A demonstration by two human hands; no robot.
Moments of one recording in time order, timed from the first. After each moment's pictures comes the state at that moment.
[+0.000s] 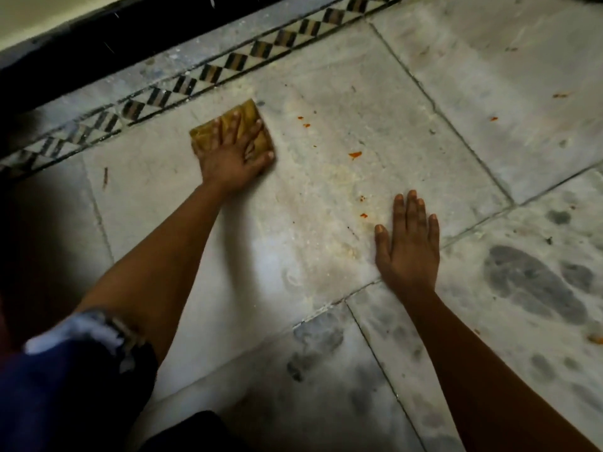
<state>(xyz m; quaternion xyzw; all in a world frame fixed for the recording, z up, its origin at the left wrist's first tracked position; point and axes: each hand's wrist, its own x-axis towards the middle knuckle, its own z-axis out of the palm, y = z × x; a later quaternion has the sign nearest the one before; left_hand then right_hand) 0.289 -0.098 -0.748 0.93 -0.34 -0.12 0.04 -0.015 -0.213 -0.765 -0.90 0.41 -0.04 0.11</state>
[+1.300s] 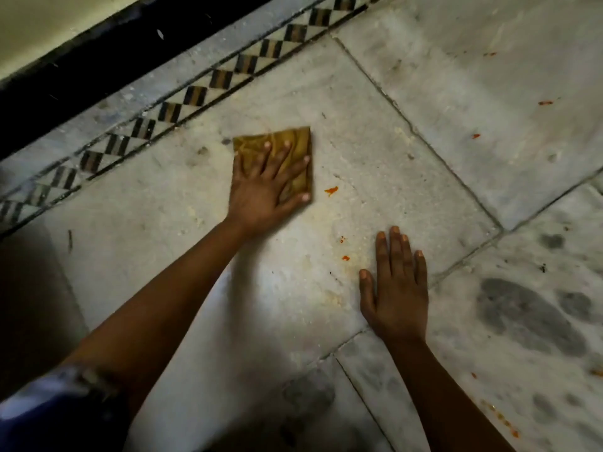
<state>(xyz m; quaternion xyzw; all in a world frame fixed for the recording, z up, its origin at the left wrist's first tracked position) 0.257 -0.175 -0.745 0.84 -0.54 -0.09 0.01 -0.013 -0.215 -0.758 -0.90 0.42 -0.02 0.13</state>
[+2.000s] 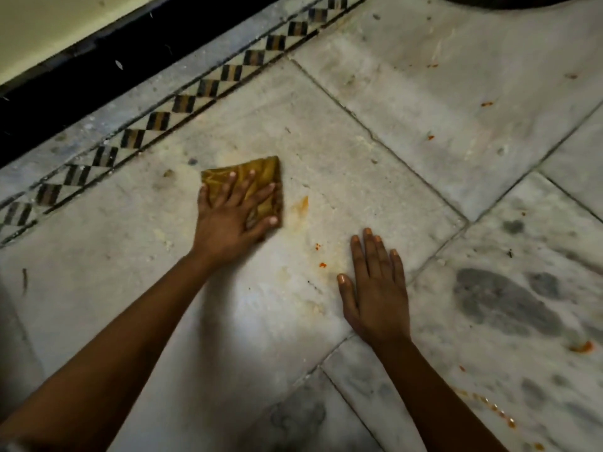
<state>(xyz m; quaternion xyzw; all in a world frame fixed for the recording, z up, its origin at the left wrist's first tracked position) 0.244 -0.156 -0.748 0.84 -0.54 -0.09 0.02 -0.018 -0.213 -0.763 -0.90 0.42 -0.04 0.12</state>
